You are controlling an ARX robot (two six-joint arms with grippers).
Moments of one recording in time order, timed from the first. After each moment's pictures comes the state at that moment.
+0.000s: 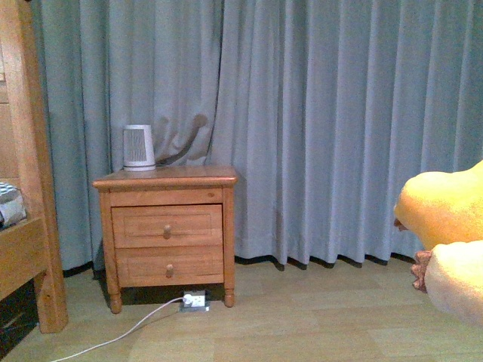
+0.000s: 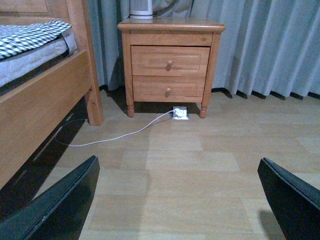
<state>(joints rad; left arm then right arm) 0.00 0.00 0.01 0.00 0.00 0.00 0.12 0.06 0.01 0.23 -0.06 0.10</state>
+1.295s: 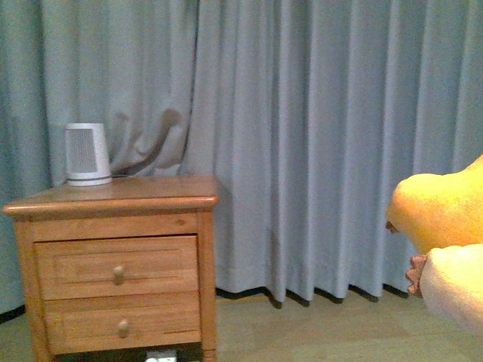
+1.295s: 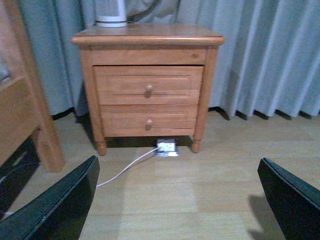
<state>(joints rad) 0.00 0.00 0.01 0.00 -0.01 0.00 0.12 0.06 0.01 0.23 -0.06 0.10</state>
